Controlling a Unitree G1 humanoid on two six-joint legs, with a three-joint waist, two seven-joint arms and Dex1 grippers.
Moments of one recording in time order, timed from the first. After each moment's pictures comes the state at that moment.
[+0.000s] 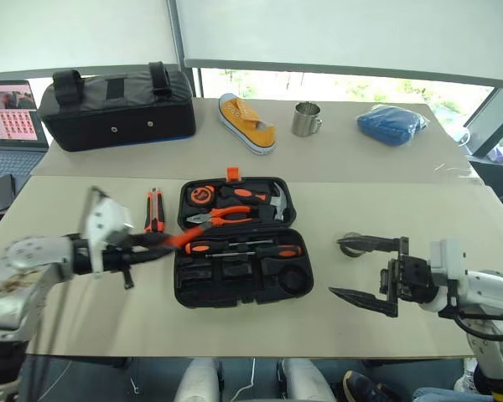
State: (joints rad) left arm -0.24 0.92 0.02 -0.22 -0.46 0.38 -1.24; right arm 0.09 -0.73 -0.21 -0.39 0.64 0.12 1.18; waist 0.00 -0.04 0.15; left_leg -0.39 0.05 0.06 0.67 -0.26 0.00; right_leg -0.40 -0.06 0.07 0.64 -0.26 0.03
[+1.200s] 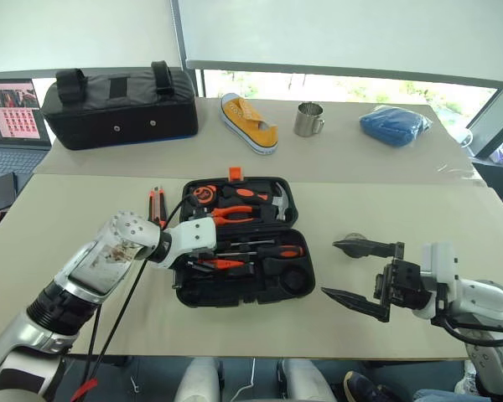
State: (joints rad) left arm -0.50 0.83 -0.37 -0.24 -0.13 0.62 -1.20; right arm 0.13 -0.72 -0.20 -0.47 0.63 0.14 1.08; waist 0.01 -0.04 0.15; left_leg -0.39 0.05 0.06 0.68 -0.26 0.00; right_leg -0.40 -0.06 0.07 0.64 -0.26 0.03
